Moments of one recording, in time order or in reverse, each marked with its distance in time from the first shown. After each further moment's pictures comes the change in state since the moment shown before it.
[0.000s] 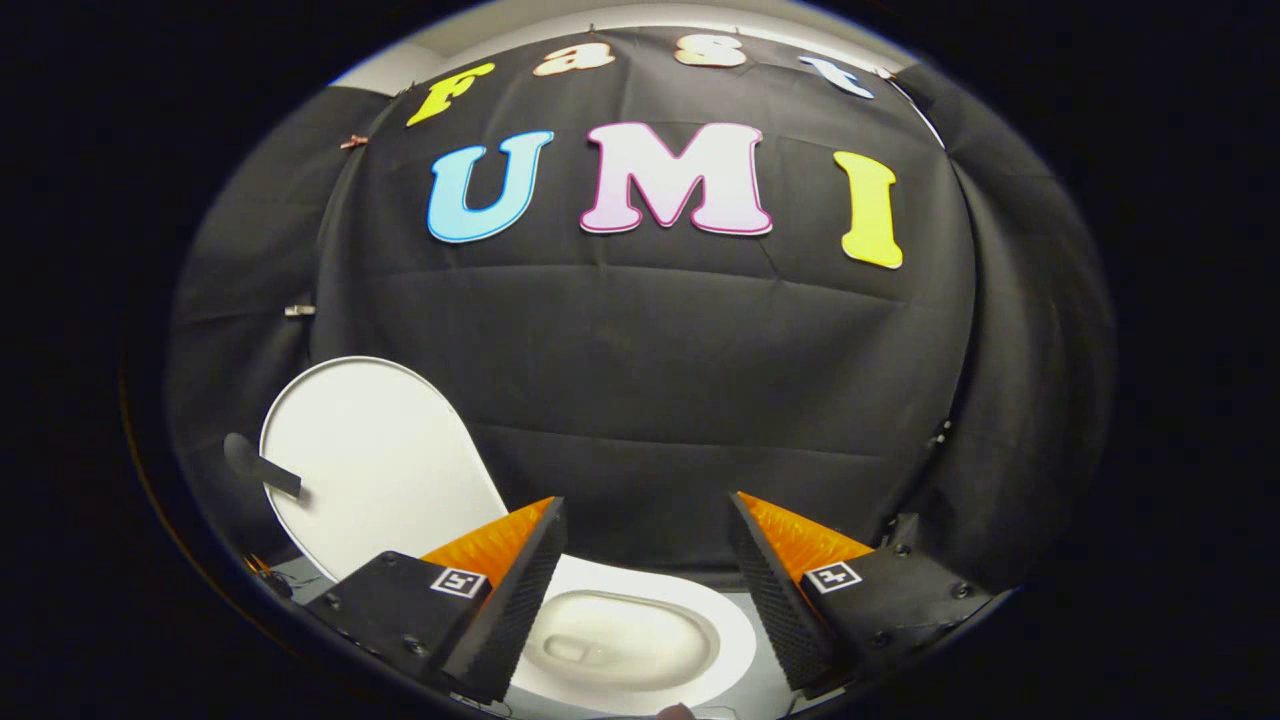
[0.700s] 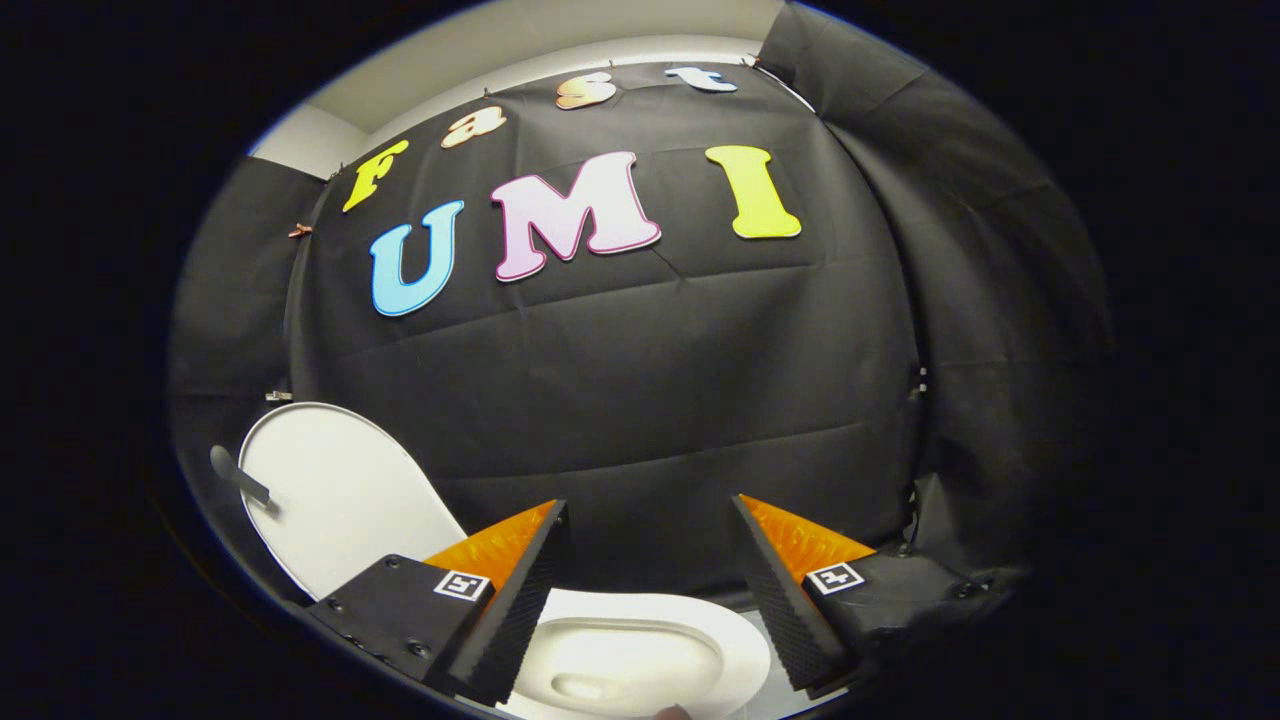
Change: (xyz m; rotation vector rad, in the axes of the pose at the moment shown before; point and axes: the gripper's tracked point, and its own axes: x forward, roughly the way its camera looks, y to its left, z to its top) arm -0.004 -0.088 -0.060 0.182 -0.189 -0.055
